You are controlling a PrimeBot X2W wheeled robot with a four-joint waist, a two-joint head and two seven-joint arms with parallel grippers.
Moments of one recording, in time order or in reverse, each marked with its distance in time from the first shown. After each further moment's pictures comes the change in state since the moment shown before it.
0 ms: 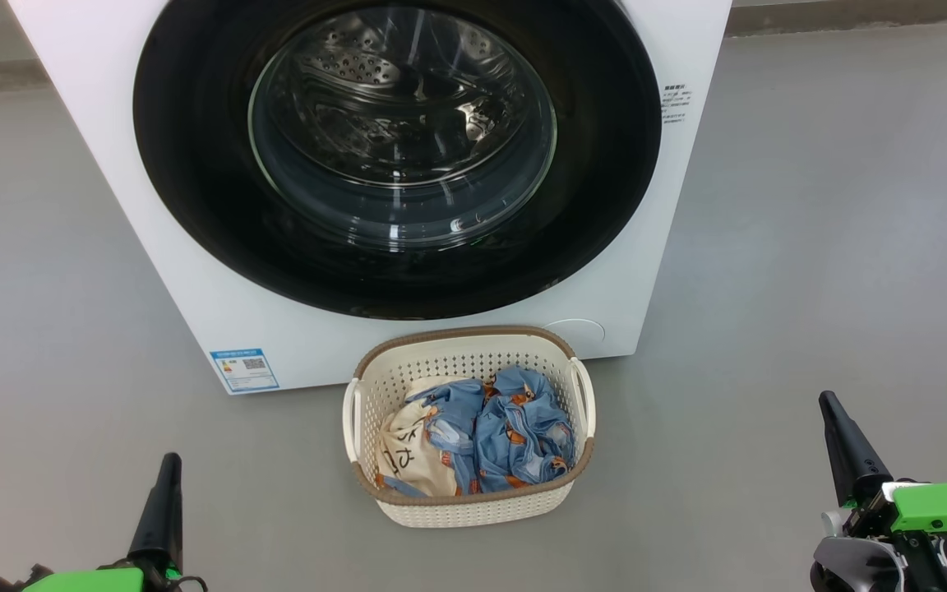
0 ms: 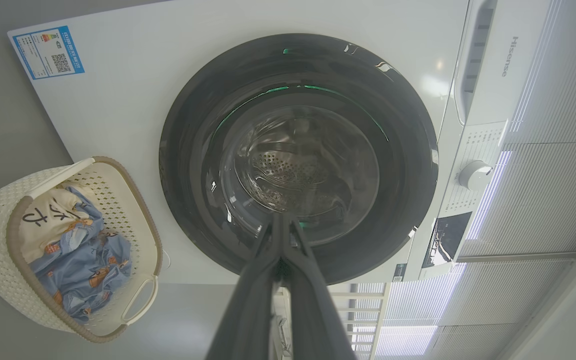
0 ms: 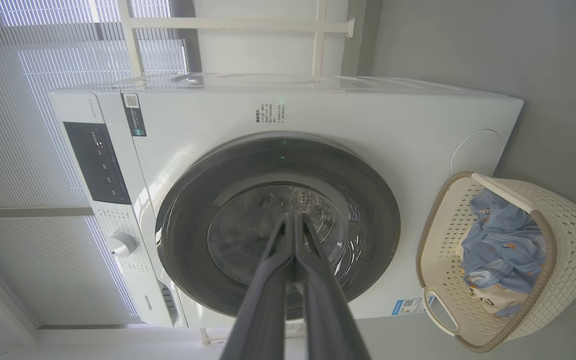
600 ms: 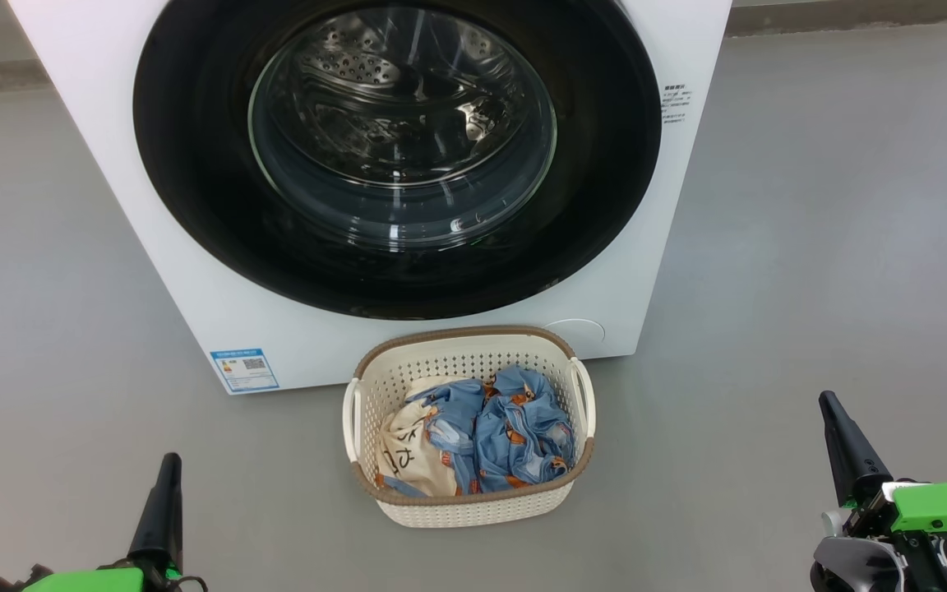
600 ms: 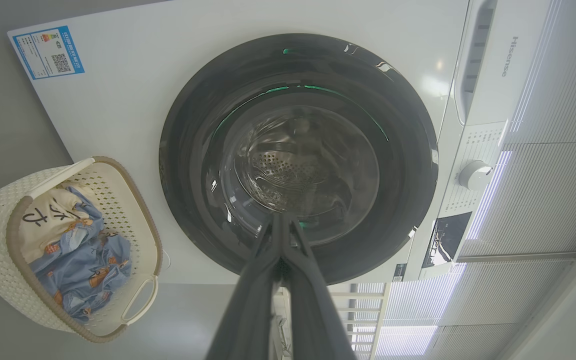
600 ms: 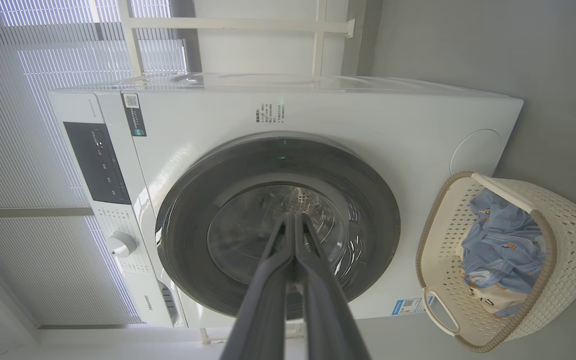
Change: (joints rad) left arm 0.000 0.000 0.000 0.000 0.000 0.000 0.000; right arm 0.000 0.000 0.000 0.000 0.000 0.000 0.000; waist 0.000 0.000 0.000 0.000
